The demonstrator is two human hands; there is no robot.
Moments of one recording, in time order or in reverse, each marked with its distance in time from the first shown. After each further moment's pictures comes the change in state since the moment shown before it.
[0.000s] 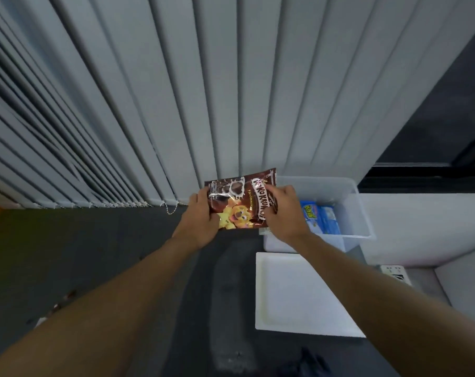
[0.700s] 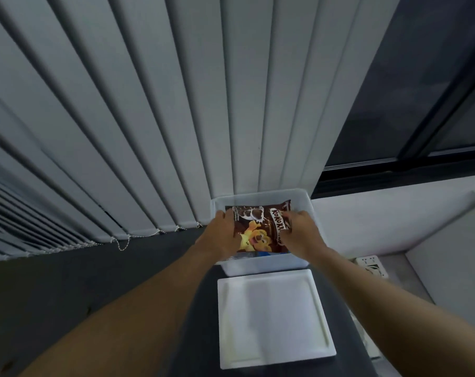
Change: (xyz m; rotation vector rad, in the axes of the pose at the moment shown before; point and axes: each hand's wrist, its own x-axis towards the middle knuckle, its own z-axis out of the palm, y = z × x) left_hand 0.068 0.100 0.113 0.253 -0.331 0.174; right_hand 0.020 0.118 -0.093 -0.153 -0.030 0.246
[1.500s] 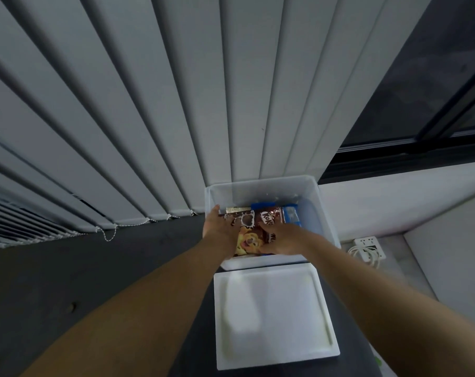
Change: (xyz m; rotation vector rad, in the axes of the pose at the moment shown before) left_hand 0.048 -0.019 0.042 1.019 -0.448 0.066; right_hand 0.044 0.012 0.045 -0.390 -0.630 -0.078
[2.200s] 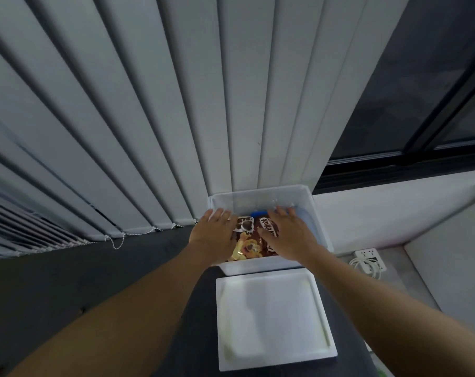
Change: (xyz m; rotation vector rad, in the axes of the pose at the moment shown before) left_hand -0.038 -0.020 0.001 -0.329 0.346 -0.011; right_hand -0.019 0.003 0.004 0.020 0.524 0.011
